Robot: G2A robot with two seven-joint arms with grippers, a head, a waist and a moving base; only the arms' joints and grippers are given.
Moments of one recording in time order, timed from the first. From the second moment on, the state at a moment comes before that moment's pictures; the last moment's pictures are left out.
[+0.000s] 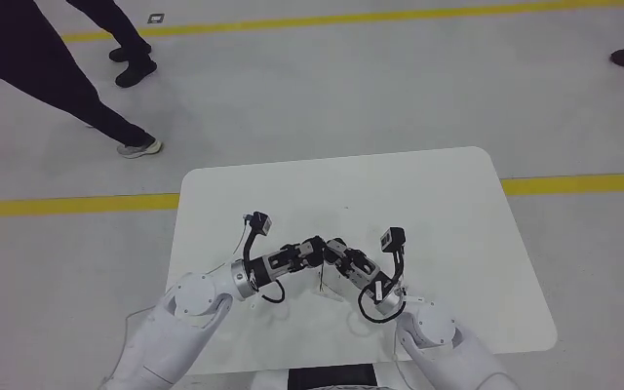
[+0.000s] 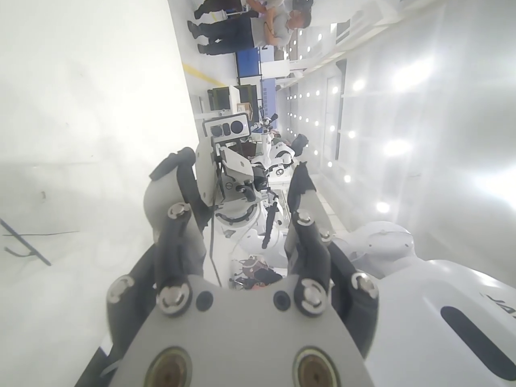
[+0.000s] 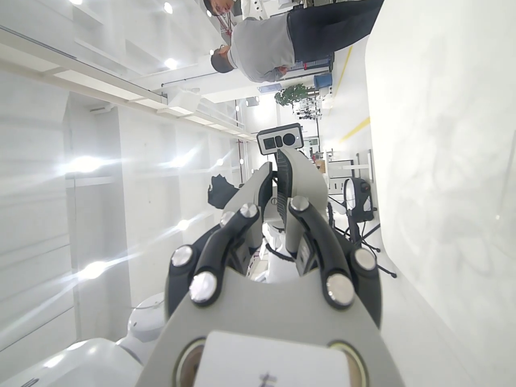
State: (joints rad) left arm 1.49 -1.03 -1.08 -1.68 -0.37 -0.32 -0.69; right arm -1.68 -1.22 1.05 -1.70 0.38 -0.30 0.34
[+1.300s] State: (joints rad) left arm 1.48 -1.02 -1.06 -1.66 -0.36 -0.30 -0.68; right arm -1.69 -1.22 1.06 -1.70 0.26 -0.26 0.30
